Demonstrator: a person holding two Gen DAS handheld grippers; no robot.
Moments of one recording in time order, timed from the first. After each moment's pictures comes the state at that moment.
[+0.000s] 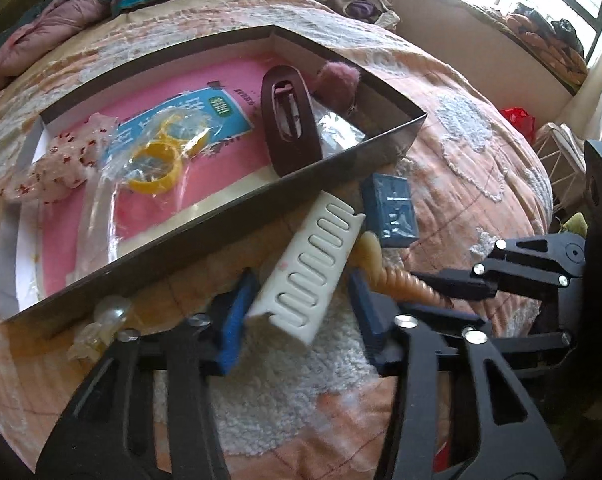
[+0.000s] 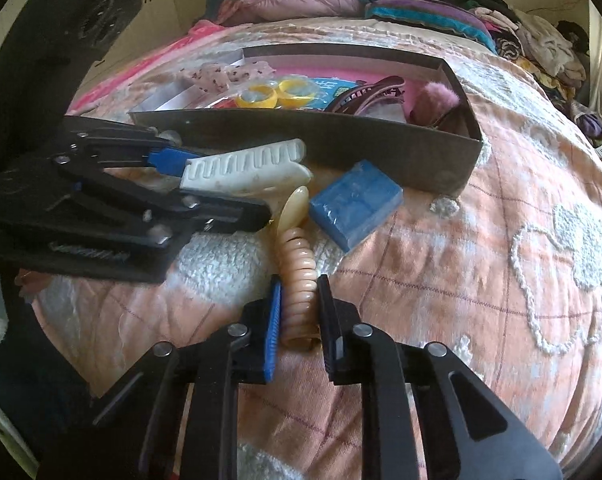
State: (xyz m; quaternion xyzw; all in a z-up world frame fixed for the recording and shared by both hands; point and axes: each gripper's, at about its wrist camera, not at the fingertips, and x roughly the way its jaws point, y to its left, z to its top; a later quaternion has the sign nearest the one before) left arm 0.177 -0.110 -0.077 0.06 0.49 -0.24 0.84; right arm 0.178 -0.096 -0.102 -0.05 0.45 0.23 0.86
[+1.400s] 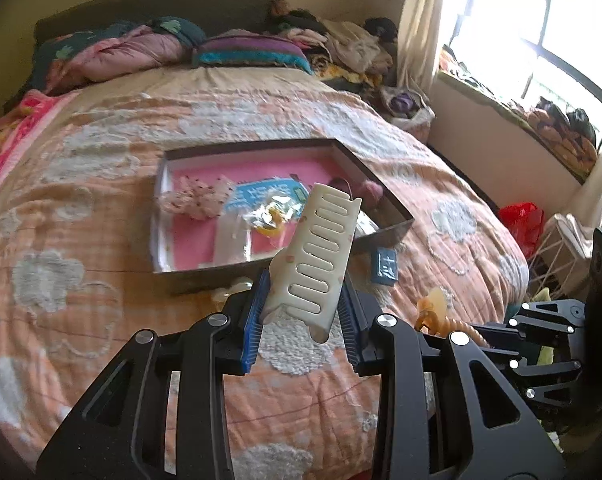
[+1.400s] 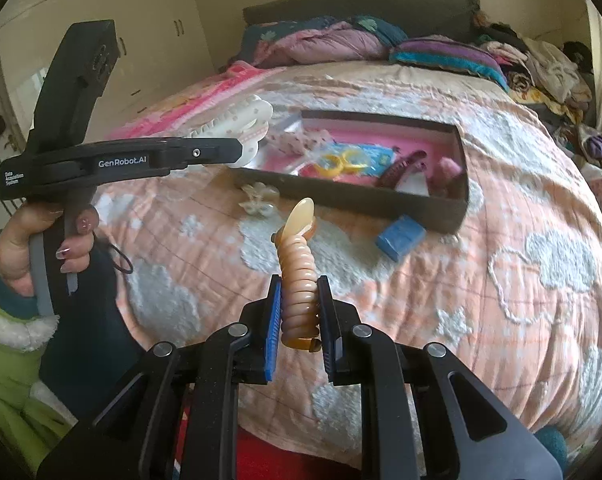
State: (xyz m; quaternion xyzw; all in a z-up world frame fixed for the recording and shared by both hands) left arm 0.101 -0.034 0.023 -0.03 0.37 -0.16 0.91; right arm 0.100 -0.088 -0.008 -0.03 0.38 0.28 0.88
